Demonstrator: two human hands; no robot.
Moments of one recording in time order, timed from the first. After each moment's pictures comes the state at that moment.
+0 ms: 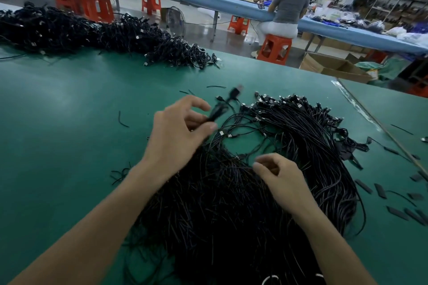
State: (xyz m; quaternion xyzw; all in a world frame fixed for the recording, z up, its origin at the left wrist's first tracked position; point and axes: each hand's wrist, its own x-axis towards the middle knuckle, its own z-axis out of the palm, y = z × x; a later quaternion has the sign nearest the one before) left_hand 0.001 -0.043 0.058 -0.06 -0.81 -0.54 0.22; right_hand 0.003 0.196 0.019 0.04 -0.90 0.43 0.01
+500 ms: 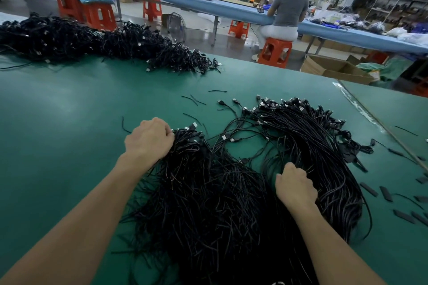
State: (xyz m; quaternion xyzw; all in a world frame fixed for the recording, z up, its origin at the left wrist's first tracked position) left_hand -0.046 -0.096 0.027 0.15 -0.96 -0.22 0.04; right_hand -0.040 0.214 -0.024 -0.16 -0.98 0.07 -0.02
